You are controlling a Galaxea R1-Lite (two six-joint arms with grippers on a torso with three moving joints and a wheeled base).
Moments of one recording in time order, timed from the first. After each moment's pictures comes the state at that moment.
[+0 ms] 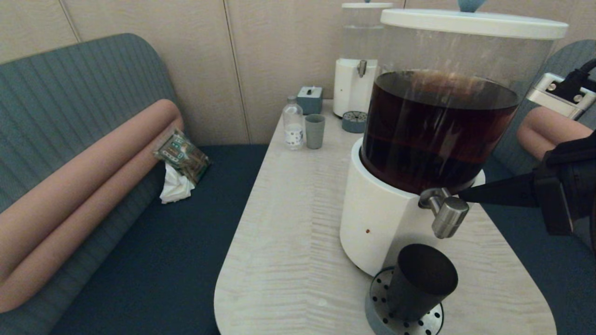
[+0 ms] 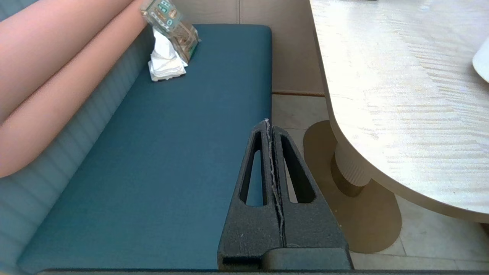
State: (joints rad) left arm 0.00 0.00 0.00 -0.02 0.00 -0.04; right arm 0.39 1.35 -1.27 0.50 0.29 -0.09
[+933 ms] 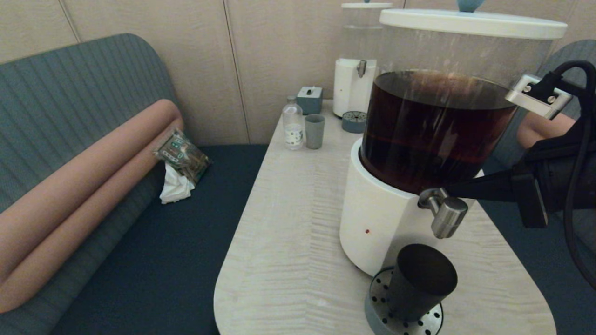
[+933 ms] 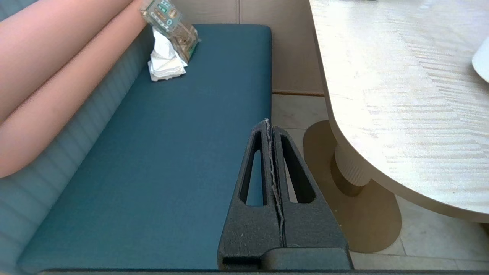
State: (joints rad) left arm 0.00 0.00 0.00 -0.02 0.00 -0.04; right arm 0.41 1.39 -1.27 0.45 0.29 -0.10
